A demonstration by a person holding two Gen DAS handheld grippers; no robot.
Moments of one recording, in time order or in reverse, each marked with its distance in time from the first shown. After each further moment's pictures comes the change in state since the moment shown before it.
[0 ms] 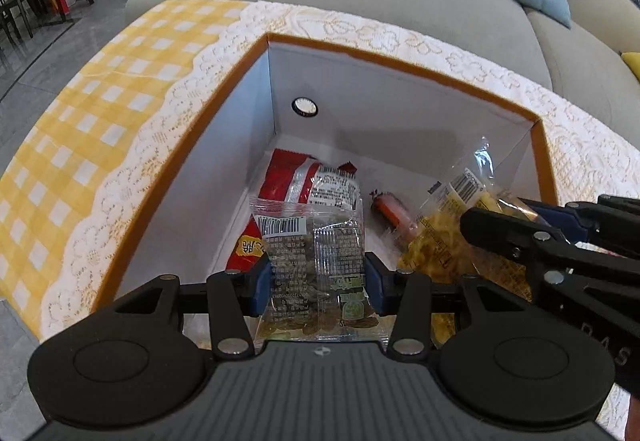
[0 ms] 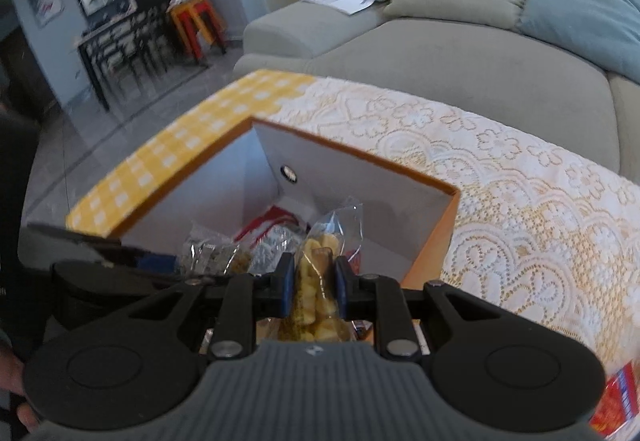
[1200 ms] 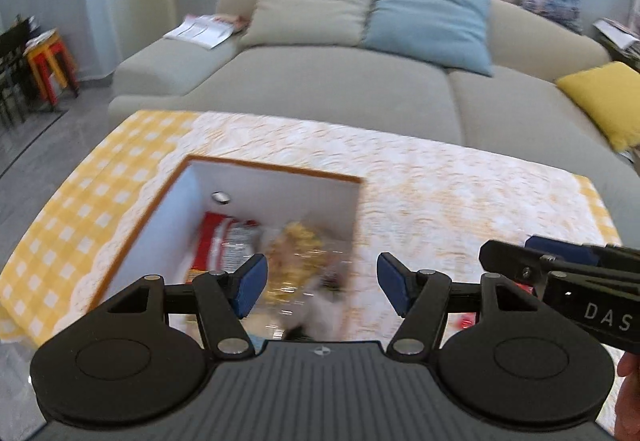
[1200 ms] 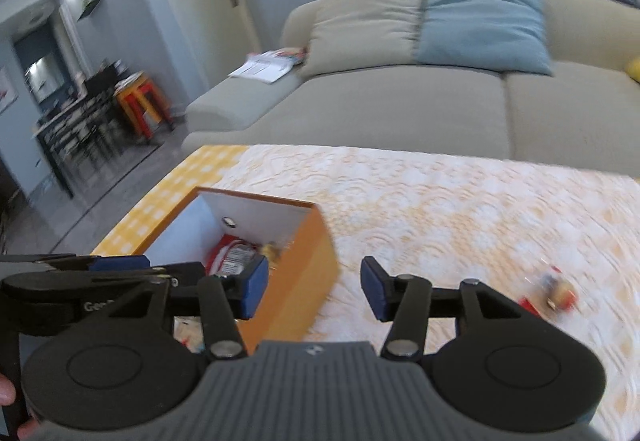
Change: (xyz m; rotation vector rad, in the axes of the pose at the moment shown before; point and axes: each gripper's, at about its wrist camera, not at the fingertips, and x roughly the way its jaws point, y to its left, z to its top) left arm -0.117 -0.101 -0.033 0.120 -0.284 -0.050; right arm -0.157 -0.061 -0.061 0.281 -0.214 -0.134
